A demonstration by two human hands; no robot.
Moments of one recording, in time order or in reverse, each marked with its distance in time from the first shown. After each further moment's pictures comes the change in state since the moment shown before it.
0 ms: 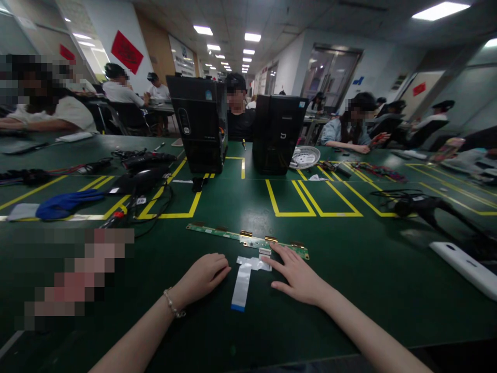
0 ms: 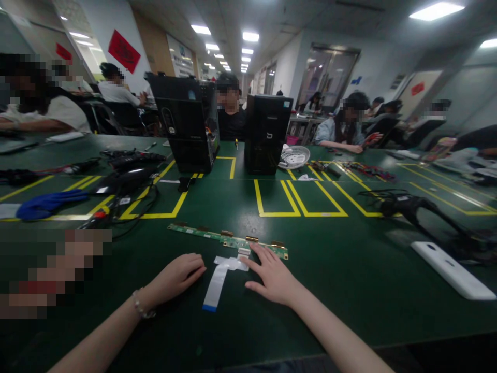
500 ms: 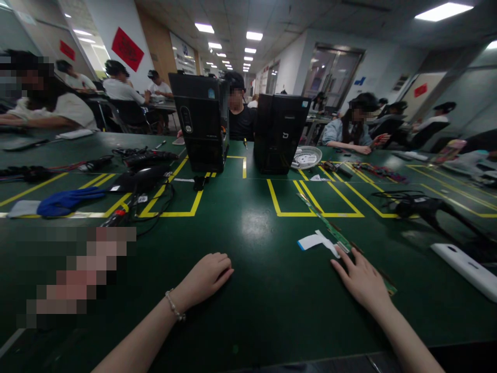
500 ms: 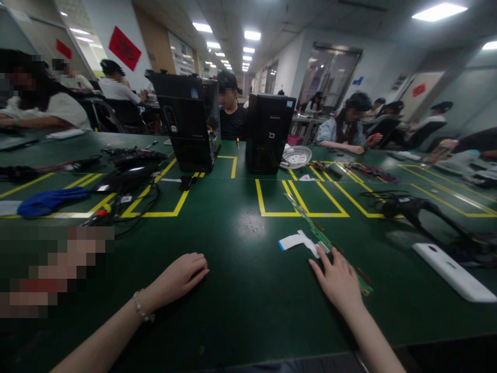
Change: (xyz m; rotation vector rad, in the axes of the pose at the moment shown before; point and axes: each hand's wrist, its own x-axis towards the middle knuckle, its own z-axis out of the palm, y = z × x) left_hand -0.004 0.004 0.001 -0.002 0.014 0.013; right_hand -0.094 0.087 0.017 -0.315 0.110 0.965
